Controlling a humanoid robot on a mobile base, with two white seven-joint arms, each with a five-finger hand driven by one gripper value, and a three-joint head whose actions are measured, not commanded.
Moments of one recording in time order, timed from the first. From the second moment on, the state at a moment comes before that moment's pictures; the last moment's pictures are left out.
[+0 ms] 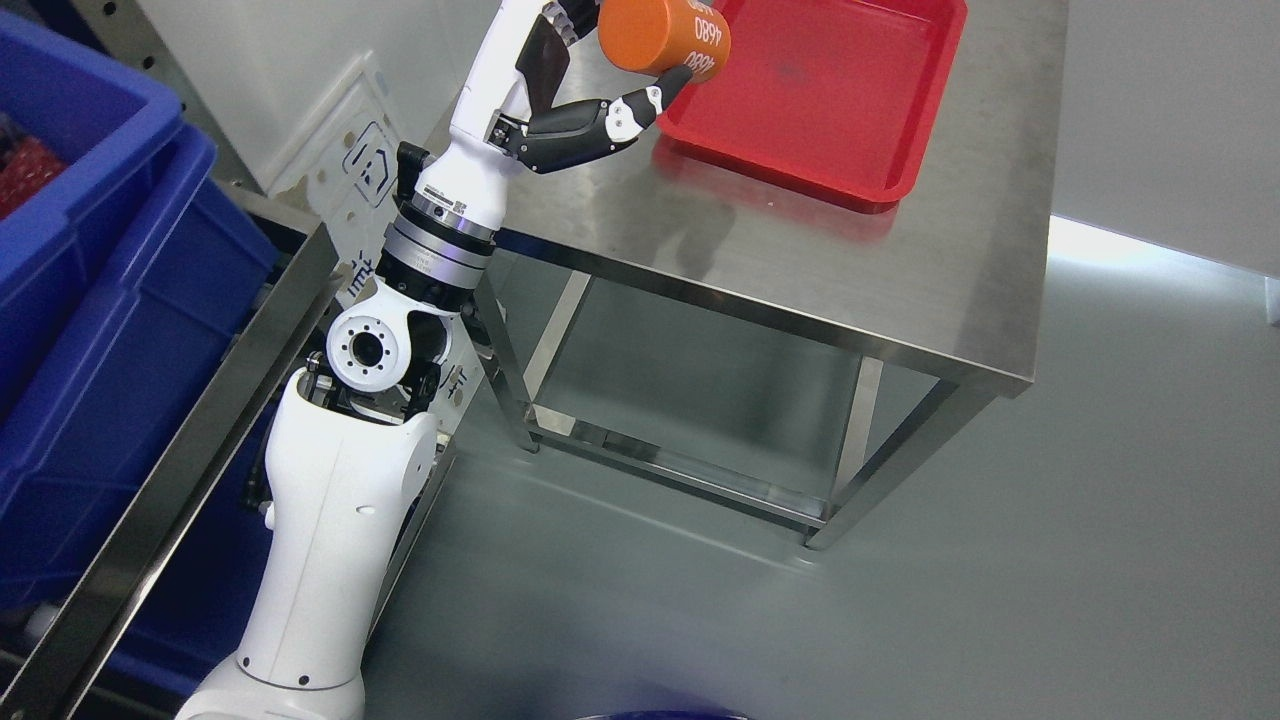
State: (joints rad) left arm -0.52 0.00 -0.27 -1.64 0.12 -0.22 -0.23; right arm 0.00 0.00 0.00 0.00 0.00 -0.02 -0.03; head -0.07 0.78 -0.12
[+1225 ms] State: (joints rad) left arm -0.79 0.00 -0.29 -1.39 0.04 0.09 -0.34; right arm 0.00 0.00 0.00 0.00 0.00 -0.02 -0.03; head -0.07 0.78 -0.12
